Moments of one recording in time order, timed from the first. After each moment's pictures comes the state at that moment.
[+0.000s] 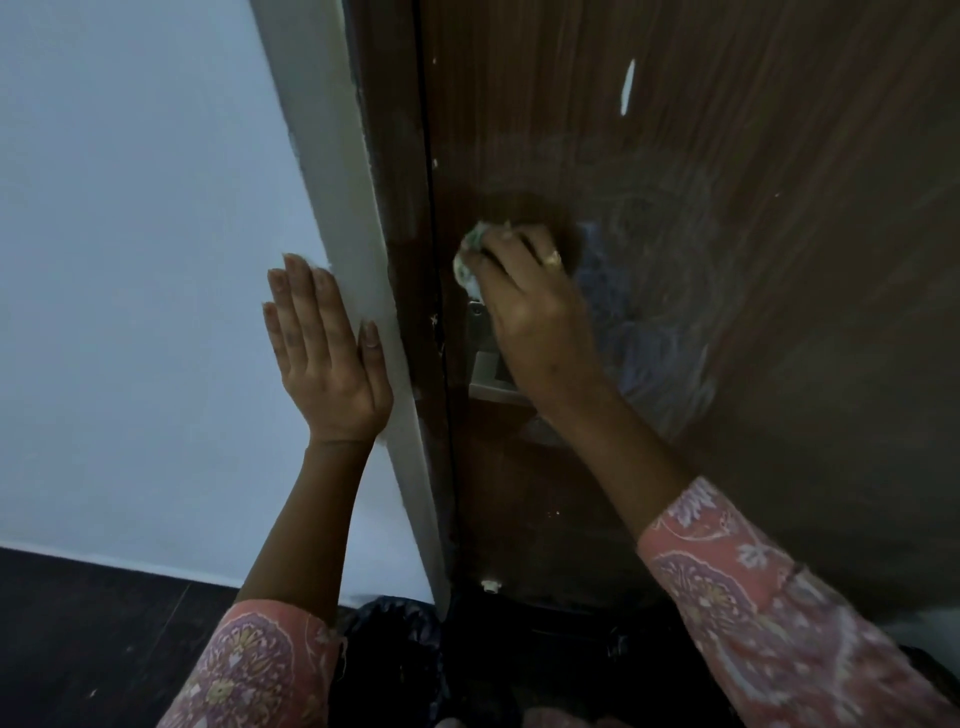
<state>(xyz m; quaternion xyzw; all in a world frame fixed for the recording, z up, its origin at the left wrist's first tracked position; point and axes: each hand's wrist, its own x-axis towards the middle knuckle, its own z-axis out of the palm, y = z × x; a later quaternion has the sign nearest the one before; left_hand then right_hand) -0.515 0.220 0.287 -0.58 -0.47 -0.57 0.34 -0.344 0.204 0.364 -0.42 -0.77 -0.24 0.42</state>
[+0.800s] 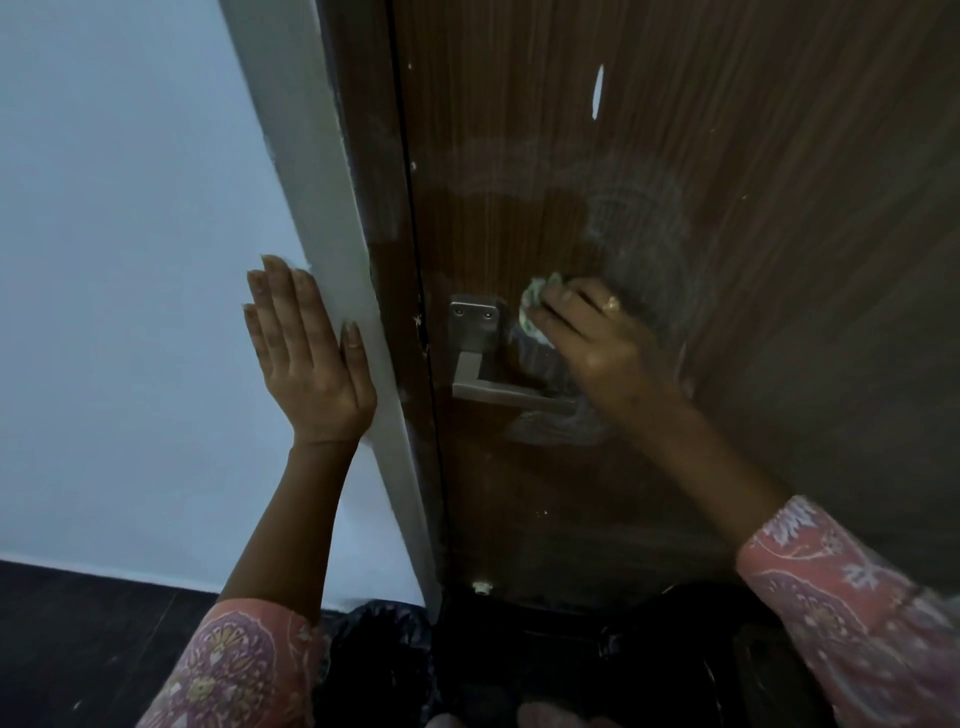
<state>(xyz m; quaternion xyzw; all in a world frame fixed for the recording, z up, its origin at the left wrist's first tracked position) -0.514 0.219 0.287 -0.58 -0.47 -0.57 0.34 -0.267 0.196 0.344 -0.36 -0.83 -0.31 0.30</state>
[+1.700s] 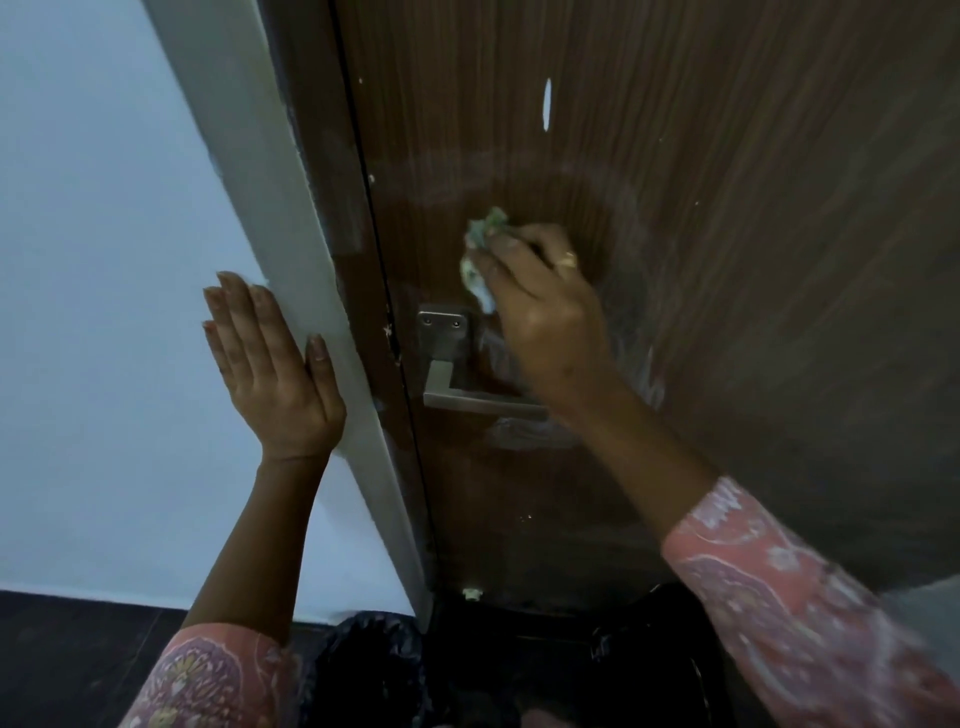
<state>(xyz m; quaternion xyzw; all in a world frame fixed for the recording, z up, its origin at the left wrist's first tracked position) -0.515 0.217 0.287 -0.58 -0.47 -0.57 0.34 -0.301 0.193 0.378 -0.41 -0.77 -0.28 0.39</state>
